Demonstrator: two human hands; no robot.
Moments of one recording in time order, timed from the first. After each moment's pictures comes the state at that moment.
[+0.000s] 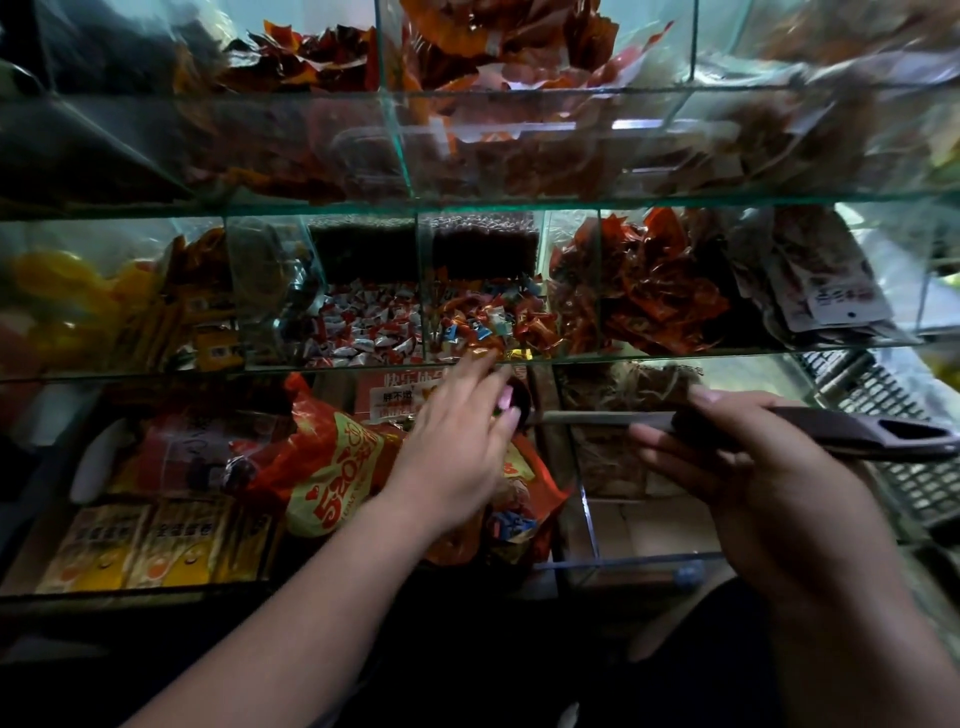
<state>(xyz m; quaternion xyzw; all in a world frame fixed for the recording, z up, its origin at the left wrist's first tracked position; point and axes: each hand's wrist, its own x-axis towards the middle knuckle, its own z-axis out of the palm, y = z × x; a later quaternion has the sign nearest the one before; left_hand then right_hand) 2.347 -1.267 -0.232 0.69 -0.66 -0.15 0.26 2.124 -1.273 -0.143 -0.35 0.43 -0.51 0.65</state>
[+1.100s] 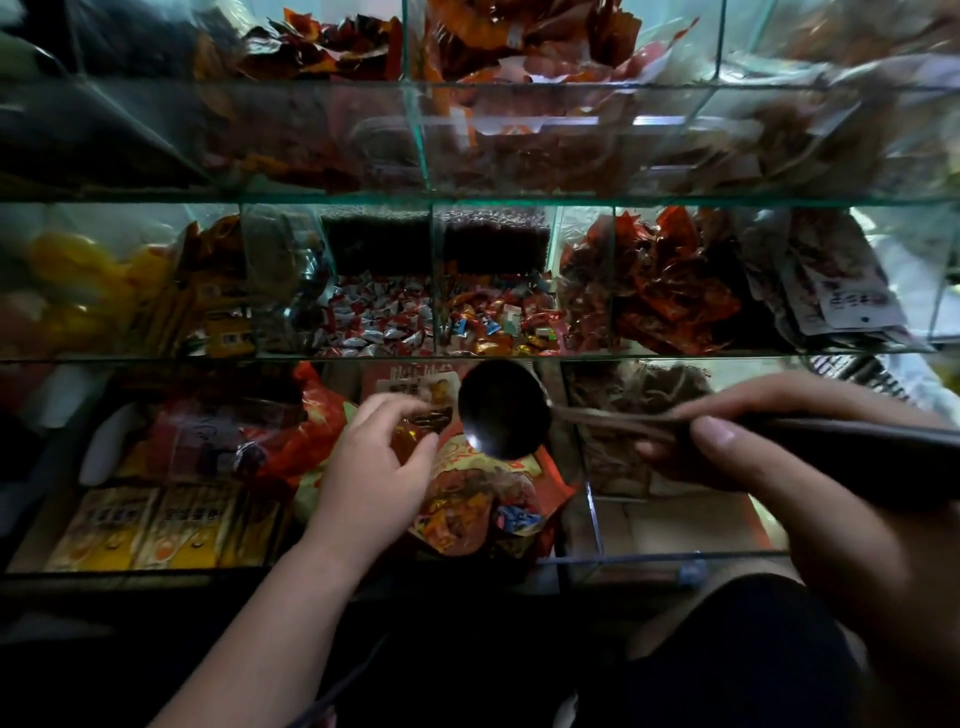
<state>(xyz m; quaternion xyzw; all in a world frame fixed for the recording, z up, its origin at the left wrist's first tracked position) 2.392 -1.217 -0.240 0.74 -0.53 -0.12 0.40 2.108 -1.257 -0.119 -0.84 0.38 -0.22 0.33</state>
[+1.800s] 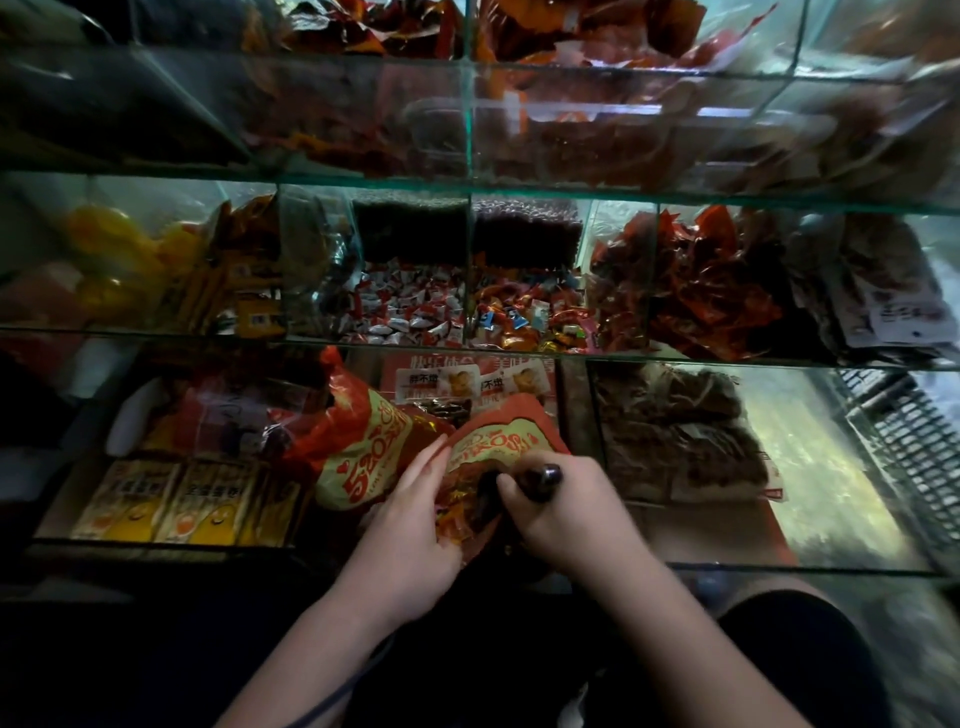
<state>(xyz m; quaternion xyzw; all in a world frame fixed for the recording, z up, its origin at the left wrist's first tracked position) 2.383 -1.178 -0.287 0.74 -0.52 -0.33 0.29 2.218 -1.272 -0.247 -0.80 0.50 -0.16 0.31</state>
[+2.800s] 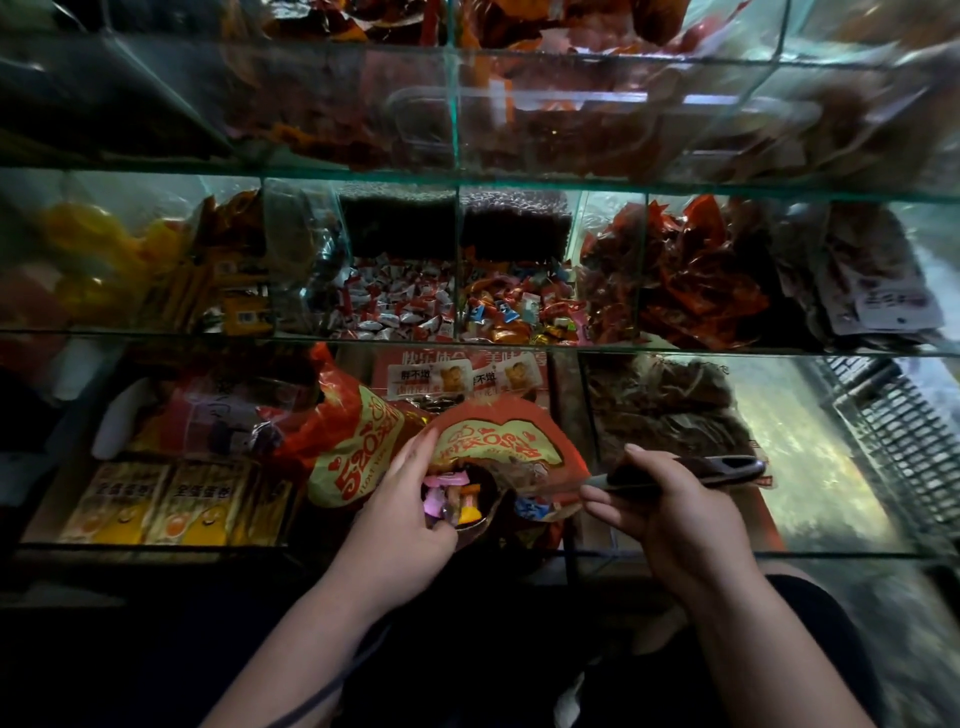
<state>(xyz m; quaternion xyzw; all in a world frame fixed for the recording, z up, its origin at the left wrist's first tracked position) 2.387 -1.183 -0.283 0.72 -0.48 -0.37 0.34 2.150 -1.291 -0.258 -0.26 0.54 -0.40 0.69</state>
